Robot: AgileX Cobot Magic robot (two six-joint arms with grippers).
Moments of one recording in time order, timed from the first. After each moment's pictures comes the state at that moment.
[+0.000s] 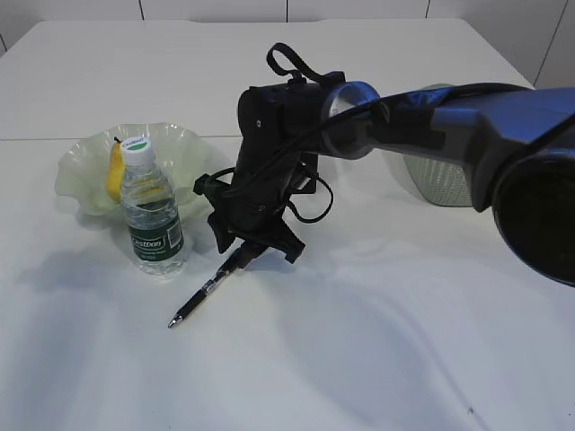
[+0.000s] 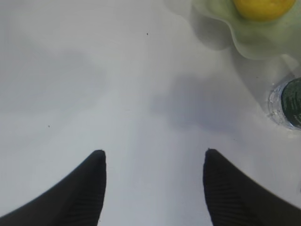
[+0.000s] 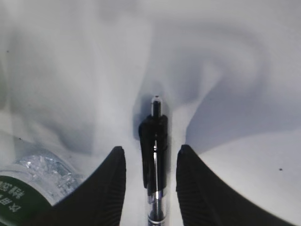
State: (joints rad) left arm 0.07 1.38 -0.90 -0.07 0.66 -0.14; right arm 0.59 2.42 -1.99 0.16 0.94 1.14
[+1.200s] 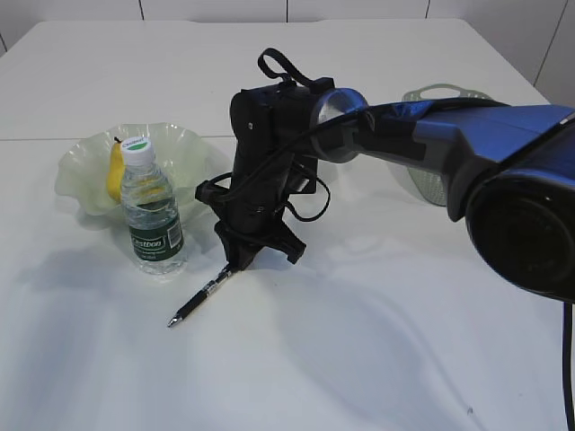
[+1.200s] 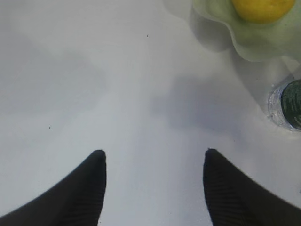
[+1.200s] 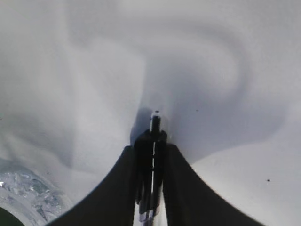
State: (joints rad) left arm 0.07 1.38 -0.90 -0.07 0.66 -0.14; right arm 0.59 2.48 -2.10 0.12 1.05 1.17
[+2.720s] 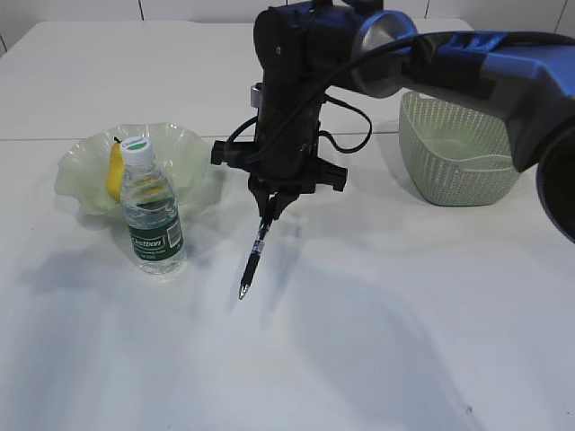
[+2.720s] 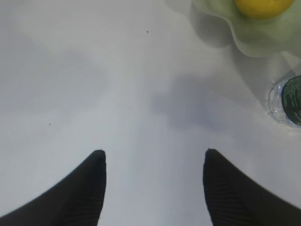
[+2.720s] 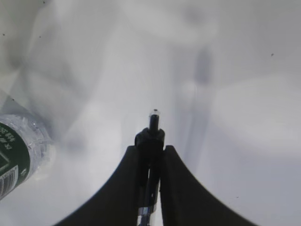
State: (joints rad) left arm 0.07 1.38 -0.90 -0.07 0.67 -0.14; right arm 0.54 2.36 -2.12 0.03 1.20 0.76
